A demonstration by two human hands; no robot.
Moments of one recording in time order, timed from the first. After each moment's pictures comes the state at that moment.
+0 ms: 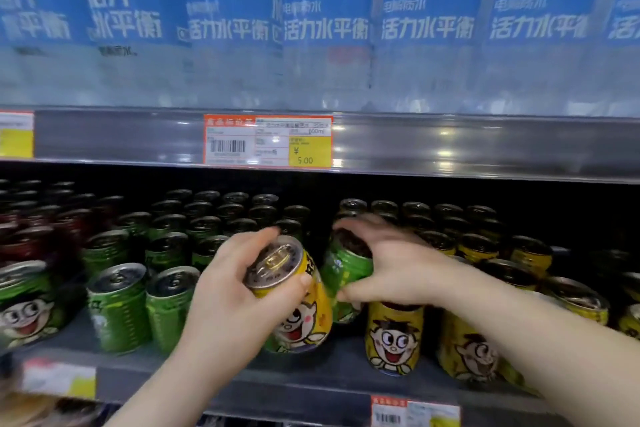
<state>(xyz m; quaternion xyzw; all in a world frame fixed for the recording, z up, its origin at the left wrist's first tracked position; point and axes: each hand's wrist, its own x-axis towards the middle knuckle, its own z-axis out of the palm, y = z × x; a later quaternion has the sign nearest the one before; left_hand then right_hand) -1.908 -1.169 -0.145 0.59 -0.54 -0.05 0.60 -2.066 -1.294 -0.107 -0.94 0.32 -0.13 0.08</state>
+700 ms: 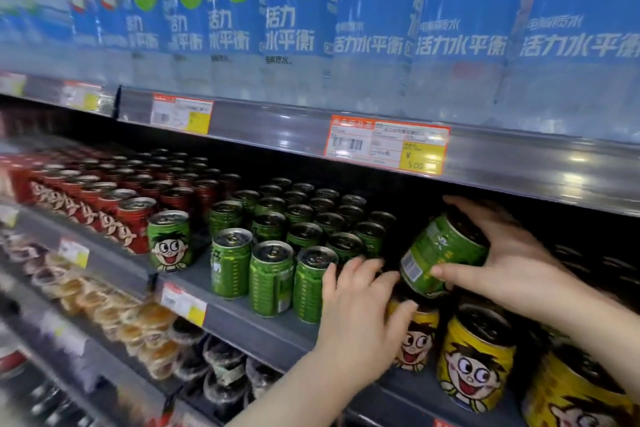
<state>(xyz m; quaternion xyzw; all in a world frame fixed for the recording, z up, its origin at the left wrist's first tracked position) -1.934 -1.200 -0.199 0.73 -0.57 0.17 0.35 -2.072 -1.302 -0.090 -0.91 0.31 -0.24 0.11</state>
